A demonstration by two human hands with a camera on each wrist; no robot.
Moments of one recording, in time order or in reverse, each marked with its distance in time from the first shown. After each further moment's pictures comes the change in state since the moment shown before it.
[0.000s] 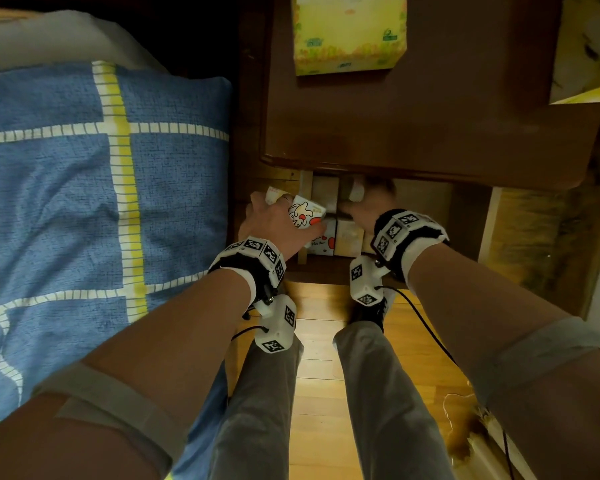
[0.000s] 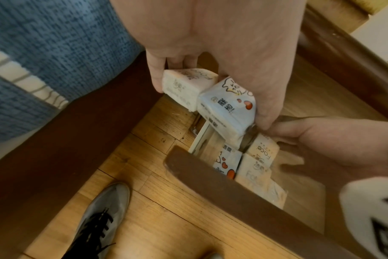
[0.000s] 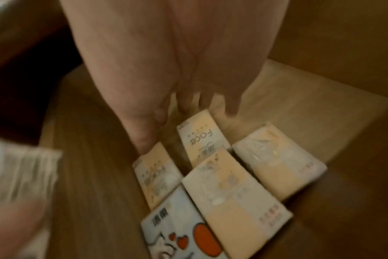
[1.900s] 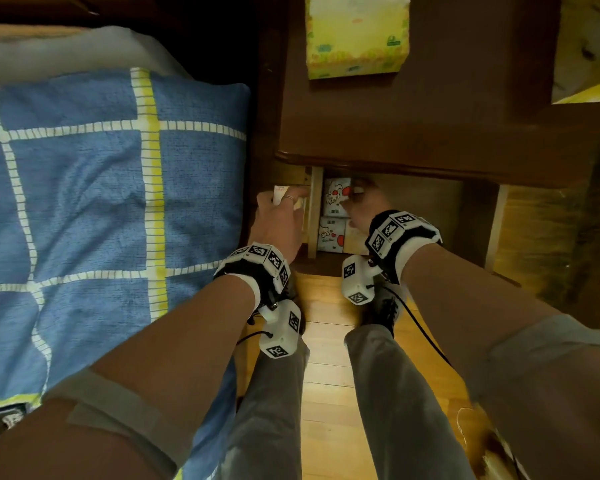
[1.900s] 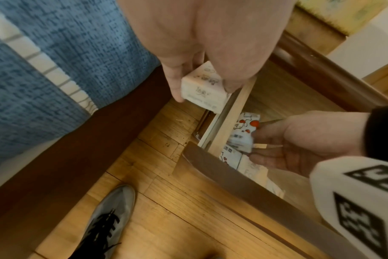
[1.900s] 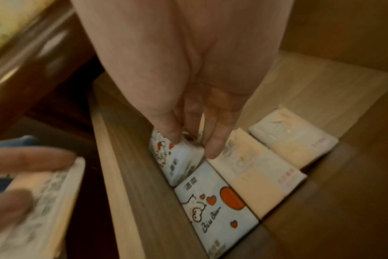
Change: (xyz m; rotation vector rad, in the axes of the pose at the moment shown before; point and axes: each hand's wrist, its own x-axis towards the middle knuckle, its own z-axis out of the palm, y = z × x) left_hand -0.029 -0.004 -0.001 -0.263 0.171 0.071; right_hand -0.026 -0.020 0.004 0.451 -0.068 0.020
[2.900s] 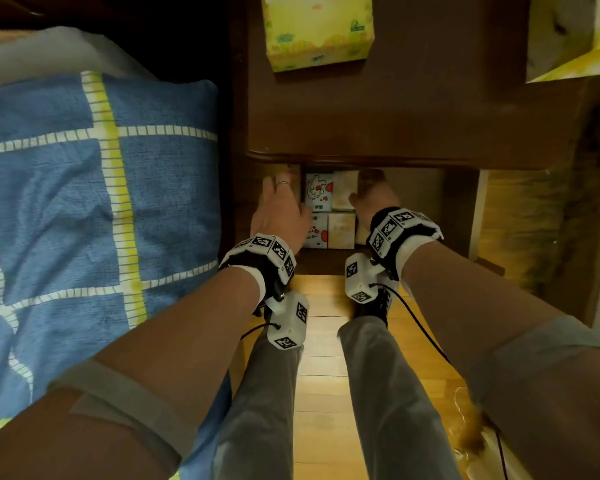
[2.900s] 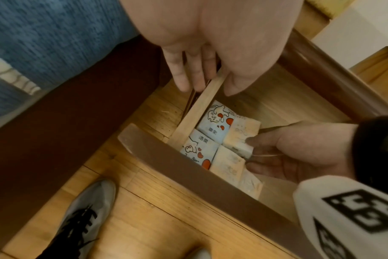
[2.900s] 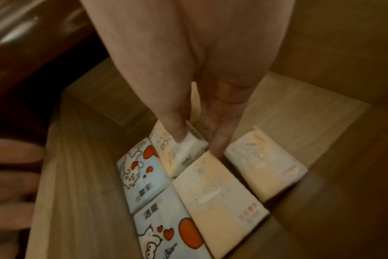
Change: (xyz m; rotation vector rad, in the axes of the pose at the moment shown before) left_hand 0.013 0.041 0.015 0.076 0.015 0.030; right_hand 0.003 0.022 -0.034 -0.274 0.105 0.065
